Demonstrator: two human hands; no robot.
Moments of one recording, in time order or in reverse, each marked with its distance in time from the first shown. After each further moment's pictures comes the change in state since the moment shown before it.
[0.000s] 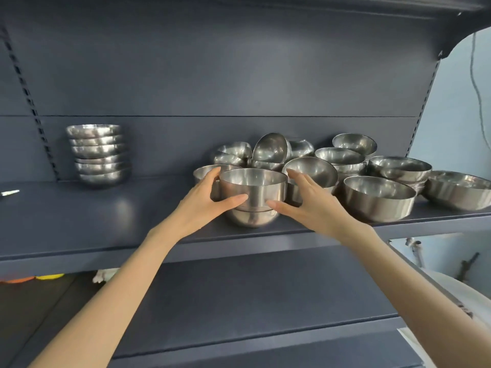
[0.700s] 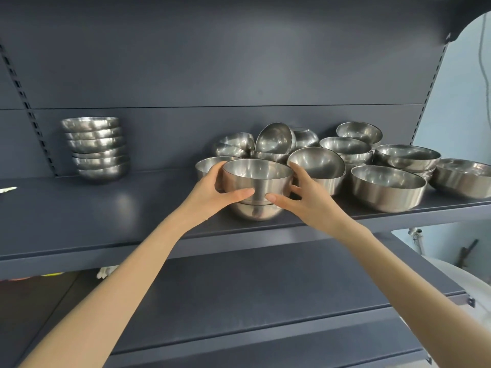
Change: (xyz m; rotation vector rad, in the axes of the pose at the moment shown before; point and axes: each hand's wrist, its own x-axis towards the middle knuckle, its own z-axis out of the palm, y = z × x) left_hand 0.020 -0.018 0.007 -0.324 -0.022 0.075; right_hand 0.002 -0.013 0.021 0.510 -0.016 0.062
